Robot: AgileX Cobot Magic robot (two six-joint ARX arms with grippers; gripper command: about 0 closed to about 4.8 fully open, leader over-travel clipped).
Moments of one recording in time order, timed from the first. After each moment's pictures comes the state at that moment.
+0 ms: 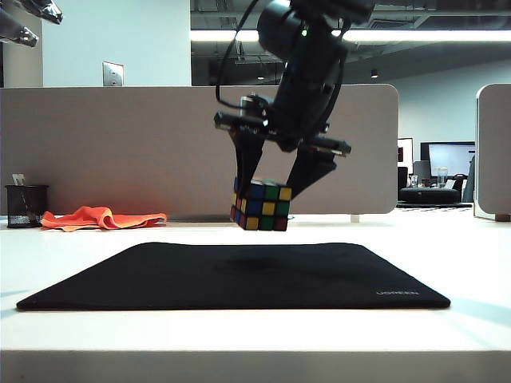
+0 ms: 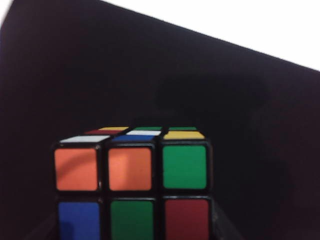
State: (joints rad) left arm -0.18 0.69 0.71 -0.42 0.47 0.07; right arm 0.57 1.95 1.58 -0.60 0.00 0.23
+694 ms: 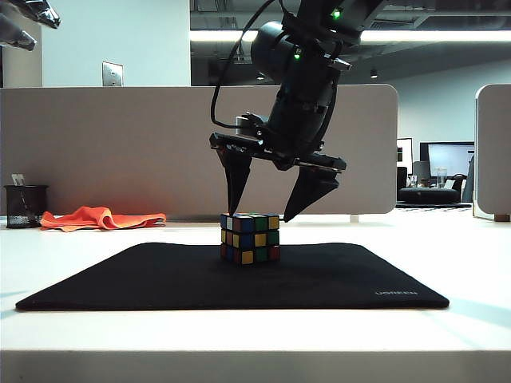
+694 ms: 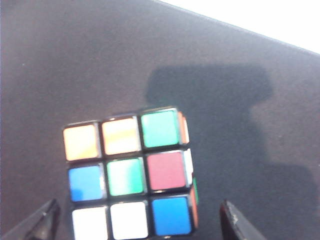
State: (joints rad) left arm -0.18 0.69 0.71 -0.44 0.47 0.10; right arm 0.58 1.99 1.58 -0.58 -0.01 0.23
